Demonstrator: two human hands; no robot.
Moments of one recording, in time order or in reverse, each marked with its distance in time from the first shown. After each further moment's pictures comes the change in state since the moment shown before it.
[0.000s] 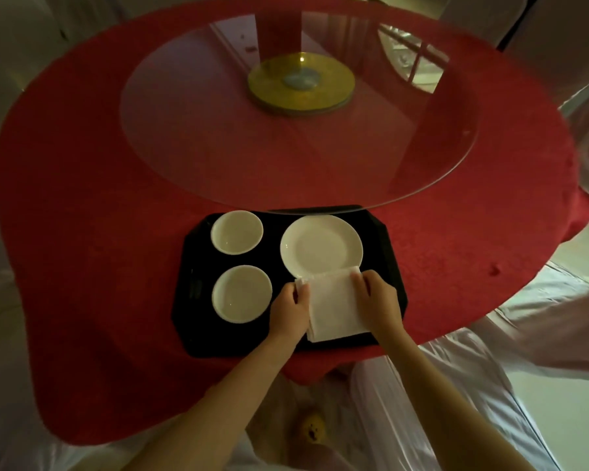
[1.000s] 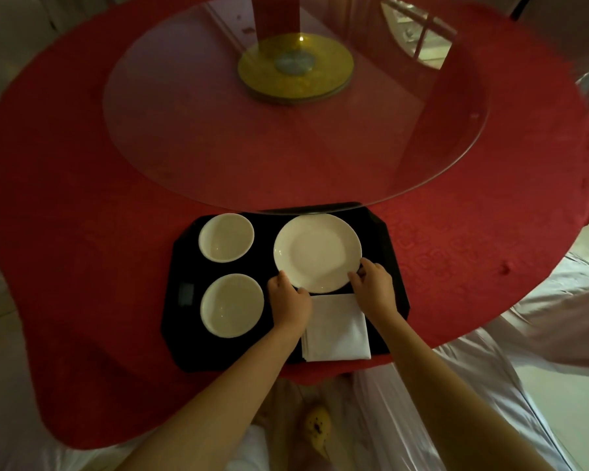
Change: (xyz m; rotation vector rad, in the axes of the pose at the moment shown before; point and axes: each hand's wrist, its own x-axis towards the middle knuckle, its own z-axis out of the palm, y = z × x) left_hand 0.047 0.003 0.024 0.105 0.060 -0.120; right_hand 0.051 0.010 0.014 -0.154 -0.070 0.070
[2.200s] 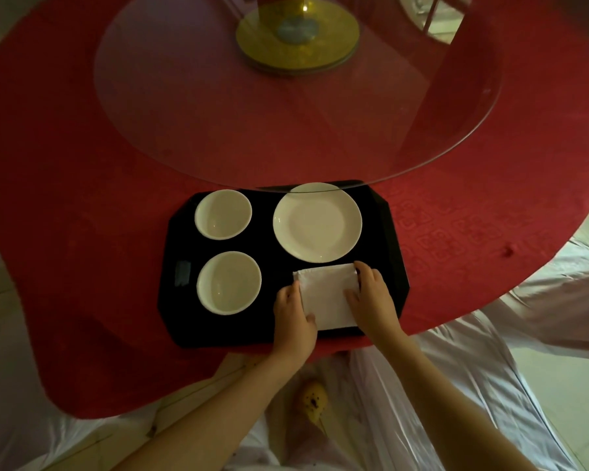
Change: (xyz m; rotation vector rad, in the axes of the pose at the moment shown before) left_hand -0.056 -0.037 0.007 0.156 -0.108 0.186; right_hand -0.050 0.021 0.006 -0.057 -0.100 -0.088
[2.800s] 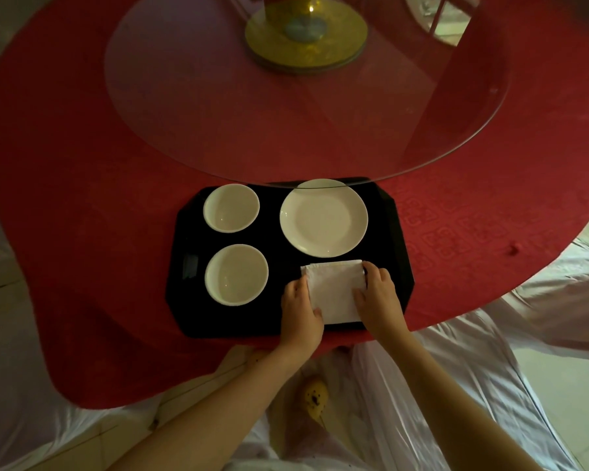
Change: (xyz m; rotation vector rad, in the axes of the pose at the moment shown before) left_hand 0.000 -0.003 0.004 -0.001 0.019 0.018; right_hand -0.007 0.005 0.004 -0.007 0.010 0.016
